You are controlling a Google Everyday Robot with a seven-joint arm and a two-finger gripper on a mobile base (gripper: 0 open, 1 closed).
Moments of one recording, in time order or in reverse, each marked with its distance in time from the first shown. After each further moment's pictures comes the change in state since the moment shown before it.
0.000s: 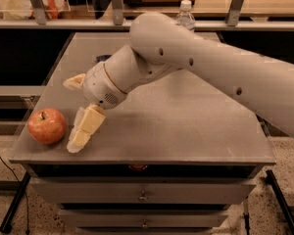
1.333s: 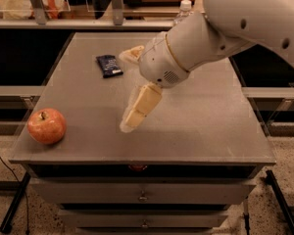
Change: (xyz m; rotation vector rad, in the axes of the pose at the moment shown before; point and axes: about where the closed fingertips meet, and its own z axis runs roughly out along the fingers) arm 0.025 0.013 -0.140 0.236 0.166 0.043
